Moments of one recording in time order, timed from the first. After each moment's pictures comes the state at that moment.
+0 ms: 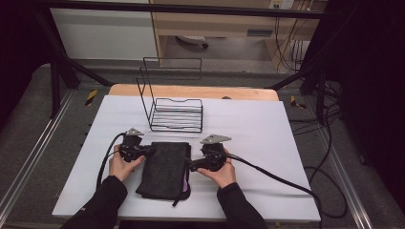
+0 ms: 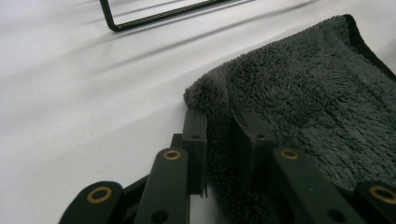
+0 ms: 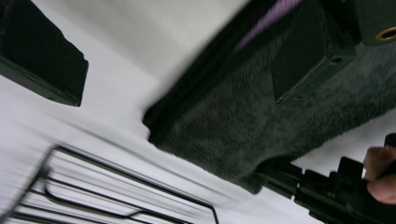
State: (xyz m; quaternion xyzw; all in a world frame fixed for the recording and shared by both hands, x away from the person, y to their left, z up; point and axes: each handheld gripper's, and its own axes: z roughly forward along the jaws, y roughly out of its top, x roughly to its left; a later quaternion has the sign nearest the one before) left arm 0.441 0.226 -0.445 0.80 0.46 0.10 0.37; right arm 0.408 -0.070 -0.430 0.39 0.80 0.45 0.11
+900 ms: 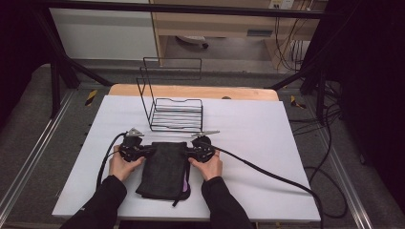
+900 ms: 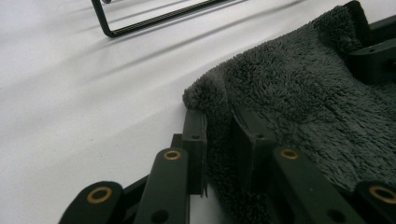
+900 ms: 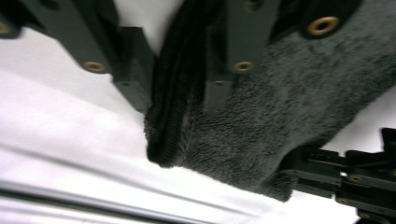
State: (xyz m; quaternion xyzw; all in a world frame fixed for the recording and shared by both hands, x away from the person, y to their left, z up) left arm 0.441 0.228 -0.447 0.81 0.44 0.10 0.37; right arm 0.442 -0.040 -0.455 0.47 0.78 0.42 0.03
